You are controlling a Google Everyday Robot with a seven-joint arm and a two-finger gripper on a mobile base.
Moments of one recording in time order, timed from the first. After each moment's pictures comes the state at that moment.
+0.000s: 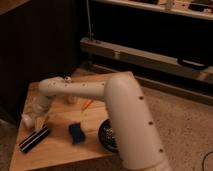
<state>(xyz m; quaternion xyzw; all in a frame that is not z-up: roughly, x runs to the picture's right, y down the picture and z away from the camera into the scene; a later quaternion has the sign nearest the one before) -0.378 0.122 0.737 -0.28 -0.46 -0.17 0.82</state>
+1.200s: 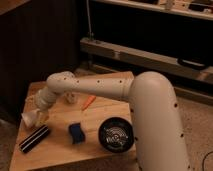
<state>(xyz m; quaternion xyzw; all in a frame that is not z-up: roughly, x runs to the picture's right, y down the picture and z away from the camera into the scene) -0.369 0.106 0.721 -0.24 -0.48 -0.15 0.83</state>
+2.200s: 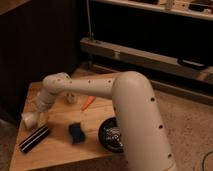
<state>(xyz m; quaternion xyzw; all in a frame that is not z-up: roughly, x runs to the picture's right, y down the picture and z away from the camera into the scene) -0.387 0.126 0.774 -0.28 -0.43 -0.16 0.84</state>
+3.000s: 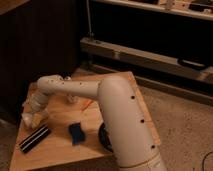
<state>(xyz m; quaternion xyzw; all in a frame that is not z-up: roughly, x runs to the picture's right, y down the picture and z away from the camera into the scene) -0.428 0.136 0.797 -0.30 -0.45 -0.17 0.82</state>
